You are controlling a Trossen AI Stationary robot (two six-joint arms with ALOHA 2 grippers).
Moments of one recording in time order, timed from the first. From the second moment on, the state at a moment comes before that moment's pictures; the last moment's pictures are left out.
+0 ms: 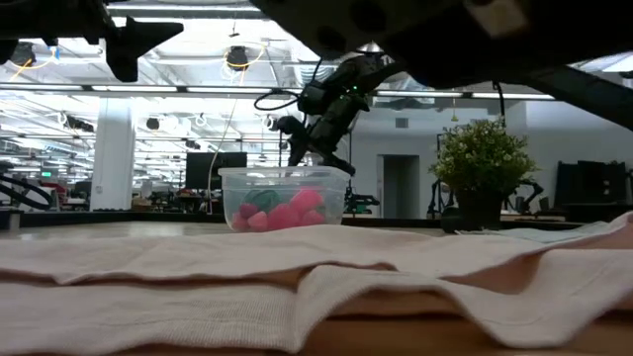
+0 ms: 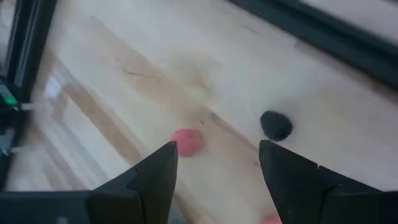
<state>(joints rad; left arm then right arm) -0.39 0.50 0.14 0.66 -0.61 -0.18 -0.58 2.48 2.35 -0.97 -0.37 0.47</state>
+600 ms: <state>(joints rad) -0.40 0.50 0.14 0.64 -0.45 -0.20 -0.64 2.49 2.33 -0.98 -0.24 0.58</state>
